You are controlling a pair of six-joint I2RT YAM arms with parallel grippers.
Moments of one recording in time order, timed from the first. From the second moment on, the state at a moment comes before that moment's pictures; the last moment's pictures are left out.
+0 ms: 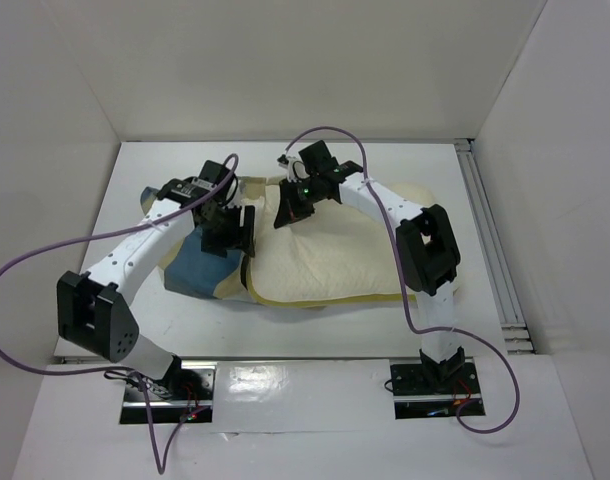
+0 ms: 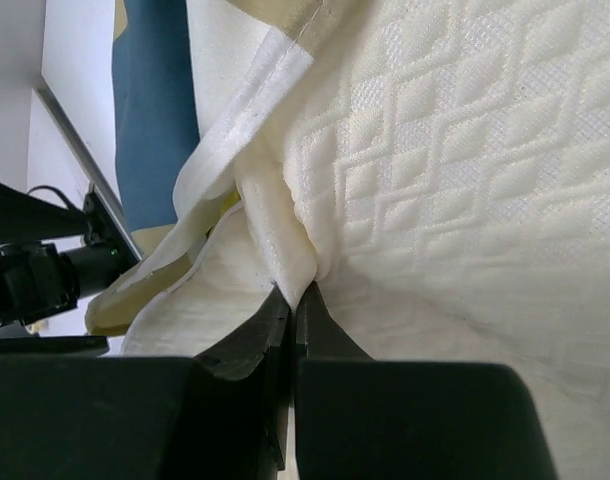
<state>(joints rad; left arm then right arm) -0.37 1.52 1.39 -1.06 0.14 -0.36 0.56 2.09 1.77 -0.57 -0.61 0.31</state>
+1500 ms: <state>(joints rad) -0.32 1.47 1.27 -1.01 0.19 -0.40 0.64 1.75 1.40 -0.28 -0.26 0.48</state>
